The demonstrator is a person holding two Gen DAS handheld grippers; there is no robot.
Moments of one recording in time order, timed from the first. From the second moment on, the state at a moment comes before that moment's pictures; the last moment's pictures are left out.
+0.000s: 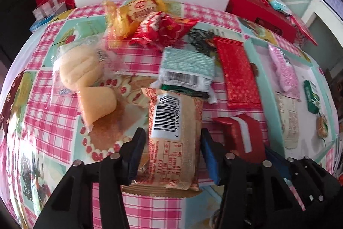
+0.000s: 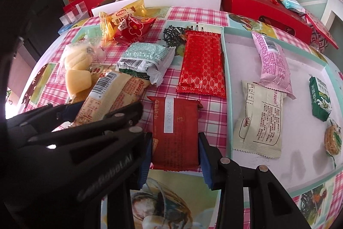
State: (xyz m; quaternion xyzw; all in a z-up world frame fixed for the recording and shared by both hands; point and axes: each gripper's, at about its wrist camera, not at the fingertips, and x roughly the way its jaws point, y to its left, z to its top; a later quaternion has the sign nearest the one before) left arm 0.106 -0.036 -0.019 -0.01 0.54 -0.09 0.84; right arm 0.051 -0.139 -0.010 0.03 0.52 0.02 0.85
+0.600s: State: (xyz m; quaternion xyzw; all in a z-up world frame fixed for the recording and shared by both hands) left arm 0.098 -0.003 0.008 -0.05 0.51 -0.07 0.86; right arm 0.048 -0.148 0.003 0.05 0.50 0.02 0.87
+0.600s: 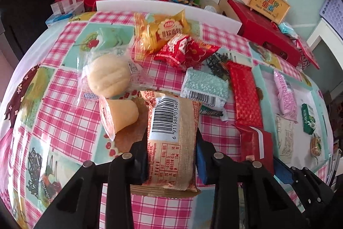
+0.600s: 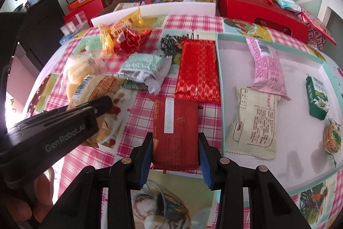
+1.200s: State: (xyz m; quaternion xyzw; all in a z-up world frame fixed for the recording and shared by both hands) left arm 0.078 -0.059 0.055 -0.03 0.45 -0.14 0.88; right arm 0.021 -0.229 0.051 0.11 0.43 -0.08 0.89
